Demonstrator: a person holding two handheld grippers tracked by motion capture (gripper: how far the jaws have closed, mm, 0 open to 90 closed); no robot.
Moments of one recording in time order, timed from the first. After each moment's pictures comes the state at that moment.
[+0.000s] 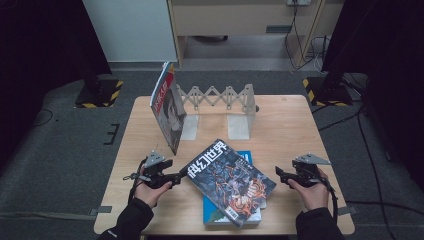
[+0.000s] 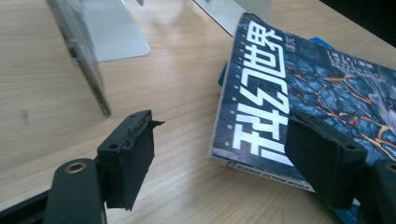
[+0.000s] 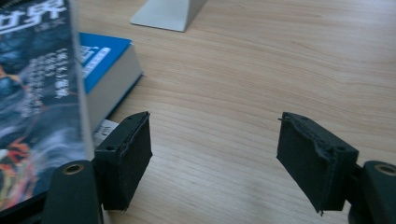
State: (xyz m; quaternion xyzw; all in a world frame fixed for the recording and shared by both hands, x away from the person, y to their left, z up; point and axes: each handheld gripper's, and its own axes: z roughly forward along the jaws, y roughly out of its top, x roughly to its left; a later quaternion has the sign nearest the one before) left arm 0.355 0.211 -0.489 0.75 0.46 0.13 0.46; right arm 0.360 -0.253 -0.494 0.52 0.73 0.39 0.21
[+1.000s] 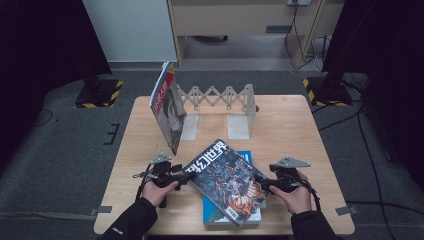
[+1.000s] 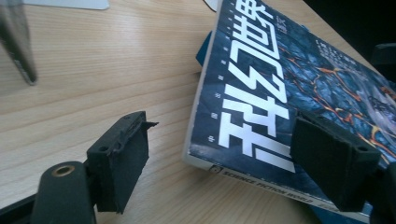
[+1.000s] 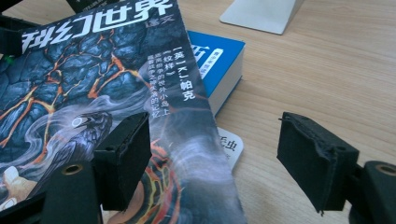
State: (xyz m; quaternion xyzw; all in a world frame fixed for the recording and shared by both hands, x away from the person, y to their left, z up) left arm 0.372 0.202 -0.521 0.73 0.48 0.03 0.48; right arm 0.349 -0.198 -0.491 0.46 0.77 0.42 0.15
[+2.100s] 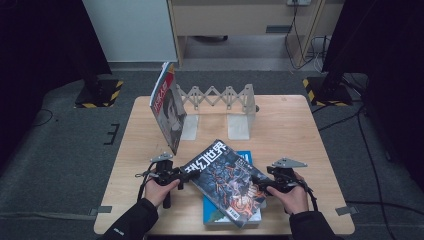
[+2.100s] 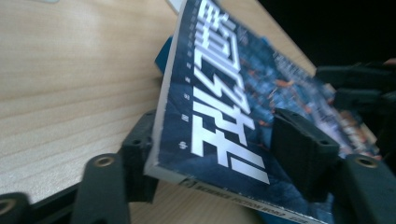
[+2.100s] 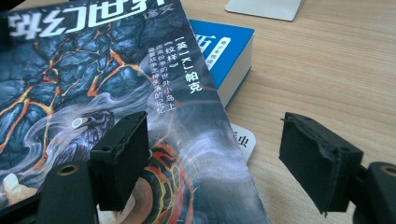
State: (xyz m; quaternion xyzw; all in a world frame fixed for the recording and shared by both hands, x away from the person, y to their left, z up) left arm 0.372 0.198 -0.510 0.70 0.48 -0.04 0.54; right arm 0.351 -0.193 -0.500 0.47 0.76 0.43 0.12
